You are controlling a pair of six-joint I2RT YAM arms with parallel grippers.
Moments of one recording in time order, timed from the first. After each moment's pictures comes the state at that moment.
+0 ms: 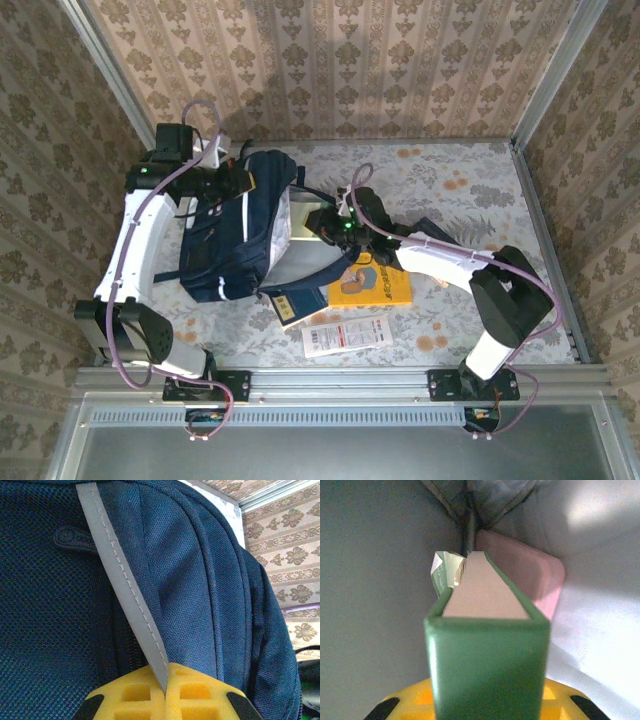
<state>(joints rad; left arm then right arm) -0.13 1.47 1.58 -0.97 0.68 -0.38 0.67 1.68 1.07 0.20 -0.33 1.15</state>
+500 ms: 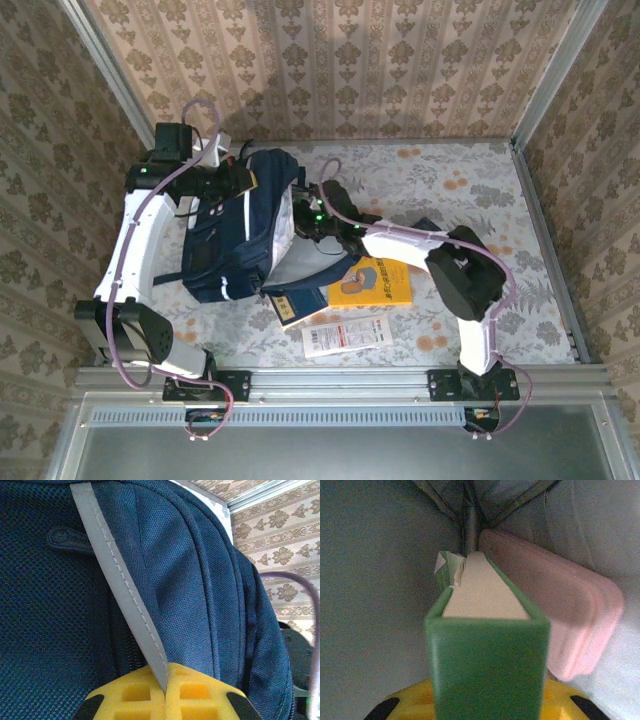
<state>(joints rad) -0.13 1.47 1.58 -0.95 0.72 -0.41 0.72 1.99 1.36 0.20 -0.32 1.18</state>
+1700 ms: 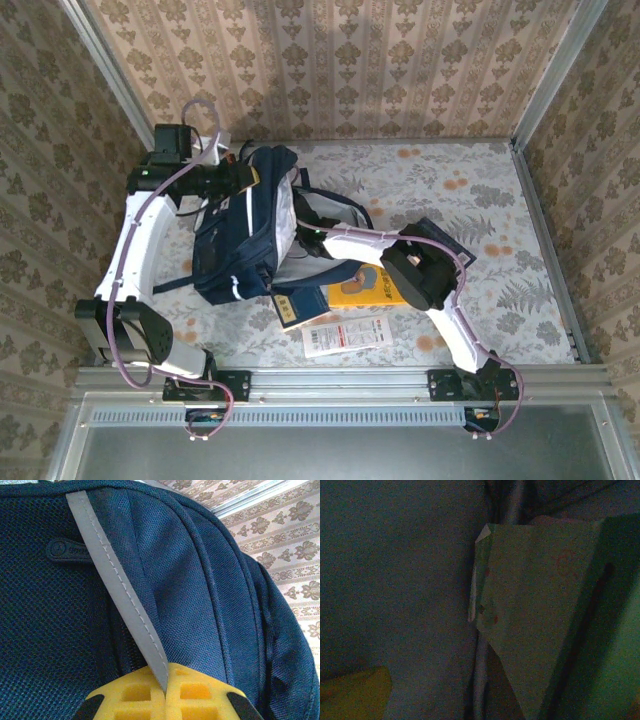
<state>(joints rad) -0.11 1.47 1.53 -0.86 0.77 -0.44 0.82 2.24 1.63 0.20 -0.26 1.05</state>
